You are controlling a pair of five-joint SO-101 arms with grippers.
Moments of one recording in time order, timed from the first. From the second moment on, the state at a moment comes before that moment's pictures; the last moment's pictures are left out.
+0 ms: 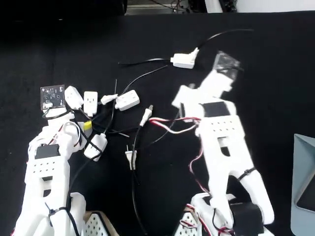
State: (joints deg) left arm -14.5 -48.0 71.7 35.1 -3.0; right arm -7.1 -23.8 39.7 50.5 -35.3
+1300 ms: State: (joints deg) left arm -14.5 -48.0 71.7 35.1 -3.0; right arm 8.9 -24.0 51.6 68.7 76.0
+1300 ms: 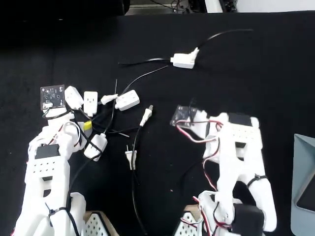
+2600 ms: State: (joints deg) left arm -14.5 -48.0 72.5 33.7 -3.0; right arm -7.6 -5.1 46.3 55.0 30.6
